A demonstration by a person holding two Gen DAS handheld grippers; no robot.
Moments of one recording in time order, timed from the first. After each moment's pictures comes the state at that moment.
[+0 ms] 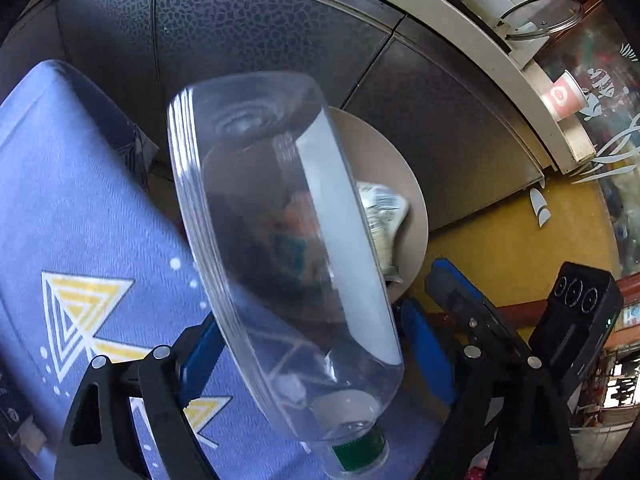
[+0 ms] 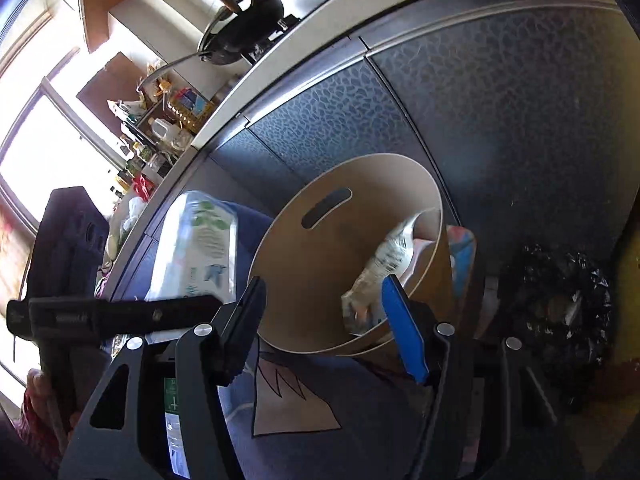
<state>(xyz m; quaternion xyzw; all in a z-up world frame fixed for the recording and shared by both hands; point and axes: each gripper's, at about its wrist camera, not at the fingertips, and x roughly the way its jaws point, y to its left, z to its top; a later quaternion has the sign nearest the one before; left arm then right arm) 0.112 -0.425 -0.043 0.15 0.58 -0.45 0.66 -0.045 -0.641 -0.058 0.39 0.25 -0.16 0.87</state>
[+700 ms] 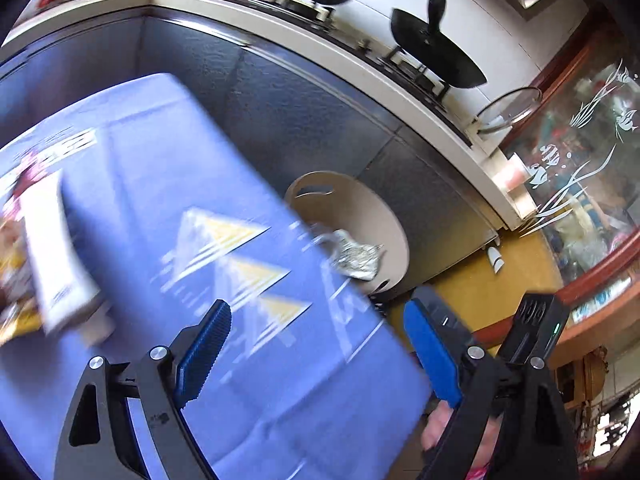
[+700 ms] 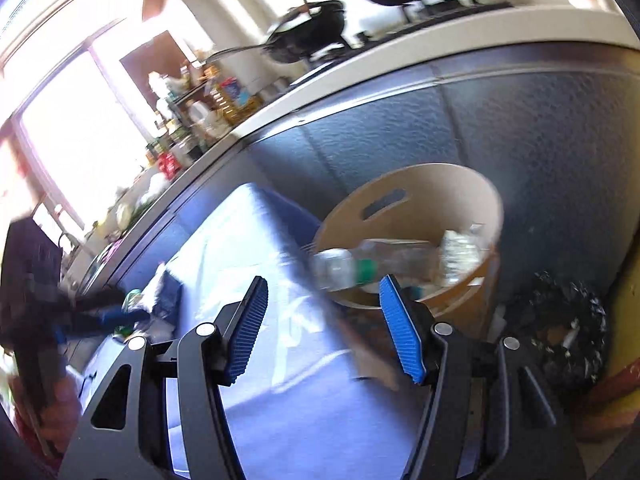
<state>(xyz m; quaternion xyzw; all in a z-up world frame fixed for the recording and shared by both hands) 0.109 -0.244 0.000 0.00 0.50 -0.46 0.74 -0.043 -0.547 -0.022 0.30 0.23 -0.14 0.91</state>
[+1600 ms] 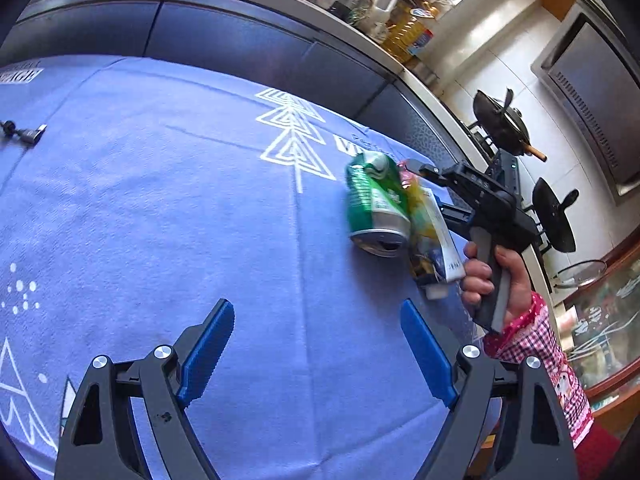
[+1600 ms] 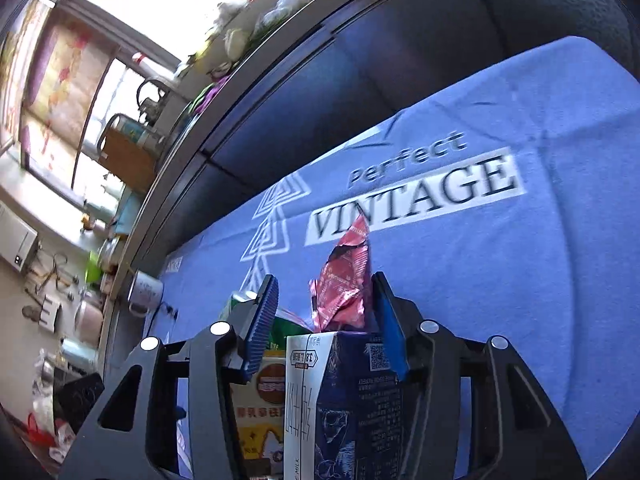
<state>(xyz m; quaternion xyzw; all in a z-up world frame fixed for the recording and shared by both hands) 0.169 0.083 -0.048 -0.20 0.48 -0.24 0.82 0.318 -0.343 -0.039 0.27 0.46 0.20 0.82</state>
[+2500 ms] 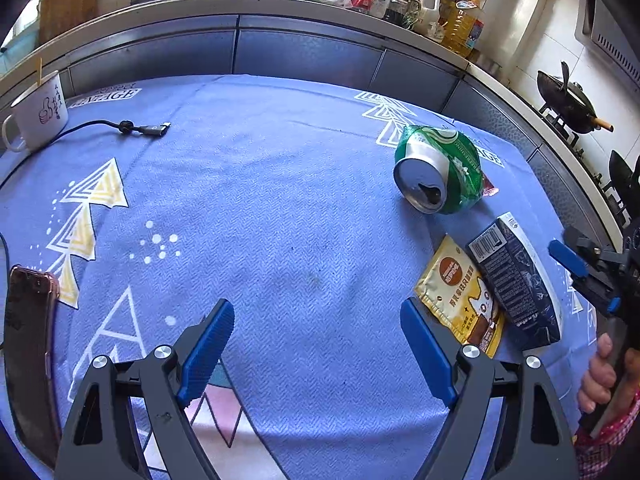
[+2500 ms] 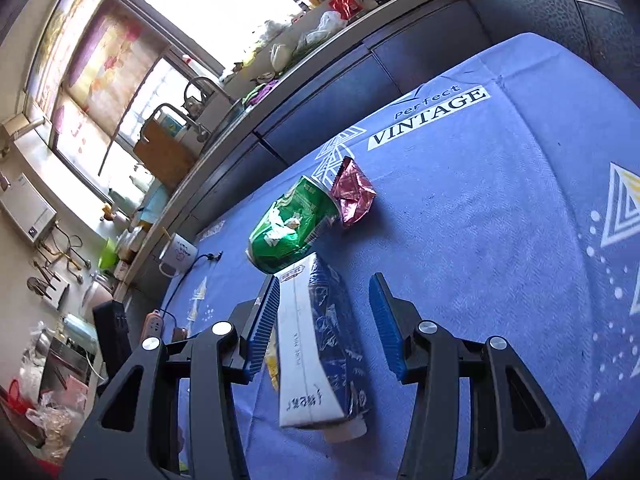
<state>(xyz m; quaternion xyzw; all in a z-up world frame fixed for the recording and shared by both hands) 0.117 0.109 -0.056 -0.08 0.47 -0.08 0.88 0.123 -0.307 -0.014 0.28 0.38 0.20 0.85</state>
